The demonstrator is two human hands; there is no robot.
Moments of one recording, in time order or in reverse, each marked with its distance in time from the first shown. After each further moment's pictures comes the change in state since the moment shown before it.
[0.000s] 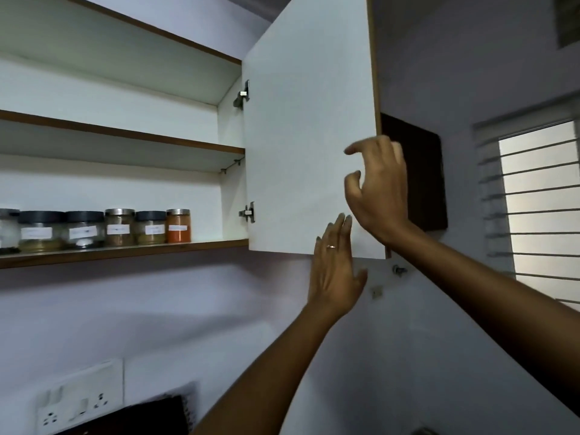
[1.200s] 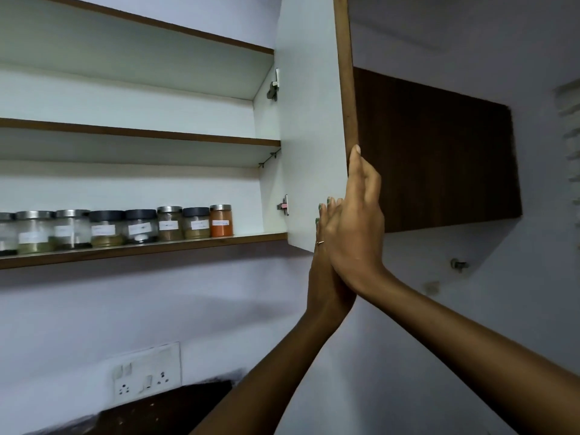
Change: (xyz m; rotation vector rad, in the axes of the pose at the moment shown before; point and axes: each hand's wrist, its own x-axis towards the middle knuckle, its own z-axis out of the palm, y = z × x) left_hand -0.029 -0.046 -0.024 -0.146 0.039 -0.264; right_hand -0.058 -0.061 0.042 0.345 -0.089 0.255
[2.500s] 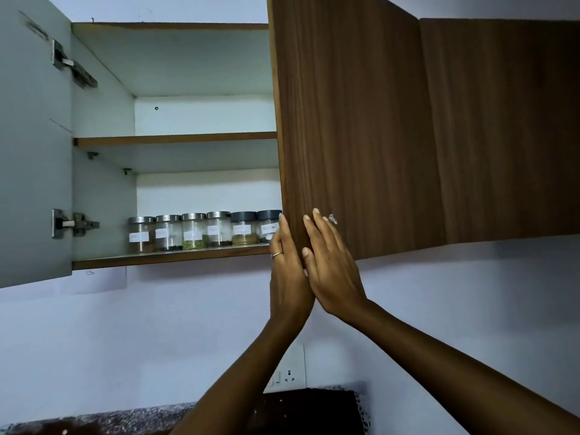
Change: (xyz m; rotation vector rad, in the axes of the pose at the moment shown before) left_hand -0.018 -0.159 -0.249 0.328 0.420 -0.070; right_hand -0.091 -0.106 0.253 0.261 -0.449 -0.203
